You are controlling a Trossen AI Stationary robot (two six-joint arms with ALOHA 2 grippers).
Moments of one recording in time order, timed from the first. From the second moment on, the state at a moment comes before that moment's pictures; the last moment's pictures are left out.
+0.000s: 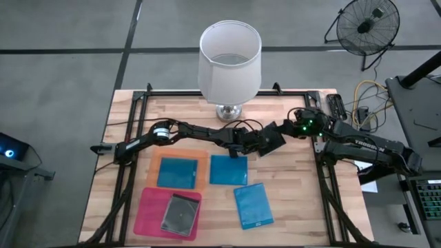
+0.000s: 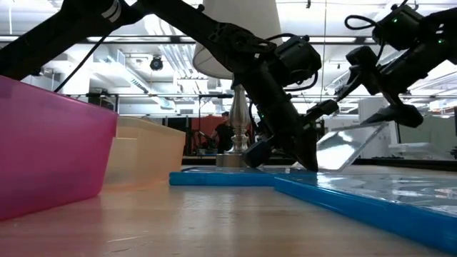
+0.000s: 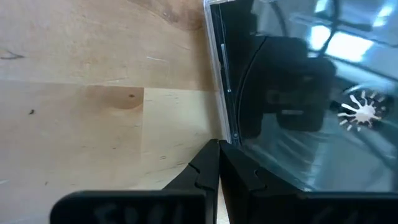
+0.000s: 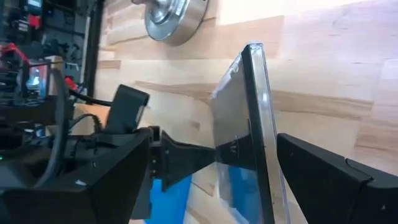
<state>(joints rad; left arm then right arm) 0.08 2.42 1.91 -0.40 -0.12 -1.62 -0.52 0.64 0.34 -0.35 -0.20 1.12</state>
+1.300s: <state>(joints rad) 0.08 2.42 1.91 -0.37 -0.11 -1.60 -0.44 0.68 0.34 -0.36 -0.16 1.10</state>
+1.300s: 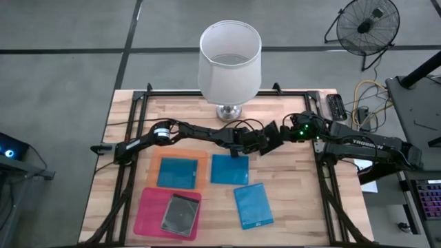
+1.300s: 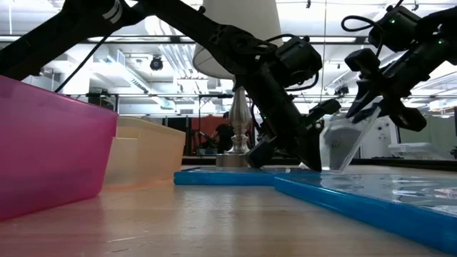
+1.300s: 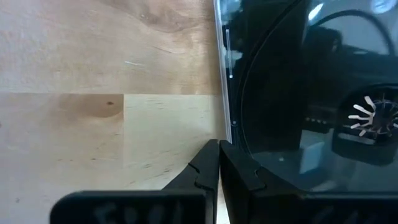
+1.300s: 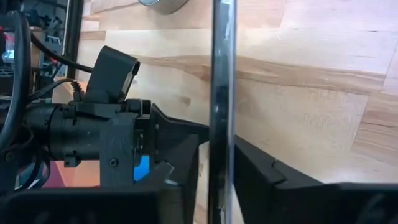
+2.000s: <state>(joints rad) 0.08 2.36 1.91 -0.45 0.08 -1.27 -0.44 0.62 0.34 -0.37 -0.29 1.08</state>
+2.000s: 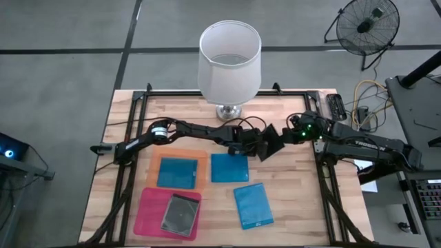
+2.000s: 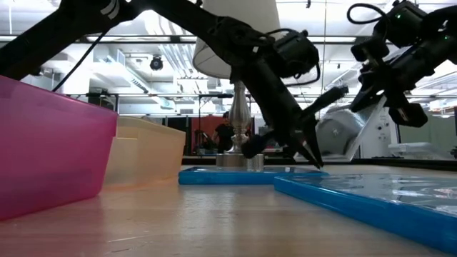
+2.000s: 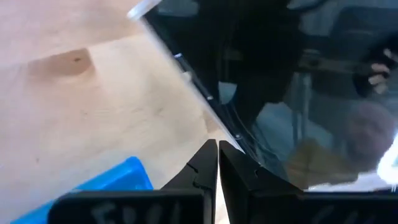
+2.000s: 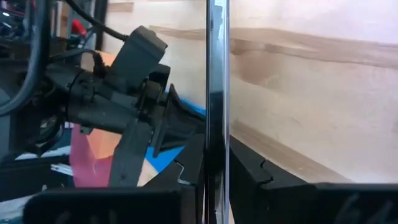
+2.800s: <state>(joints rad) 0.01 2.00 1.93 -0.47 0.38 -0.70 -0.40 0.60 0.89 -0.87 -0.29 0.89</state>
